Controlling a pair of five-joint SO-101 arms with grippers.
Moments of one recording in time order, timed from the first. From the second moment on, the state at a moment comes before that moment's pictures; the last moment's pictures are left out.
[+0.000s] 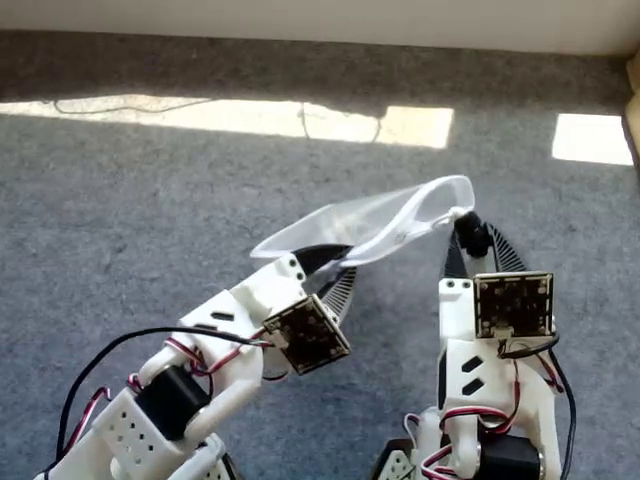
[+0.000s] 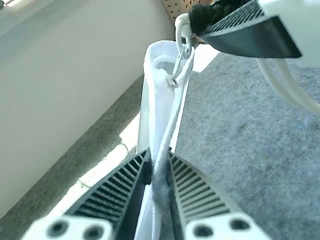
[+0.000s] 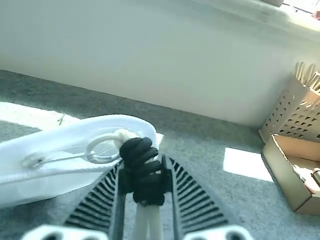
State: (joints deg) left arm 34.6 -75.0 64.9 37.2 -18.9; right arm 8.4 -95.3 57.7 55.3 17.2
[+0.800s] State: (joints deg) left arm 31.0 -84.4 66.1 48.7 -16.8; right arm -10.3 -95.4 56.3 59.9 16.7
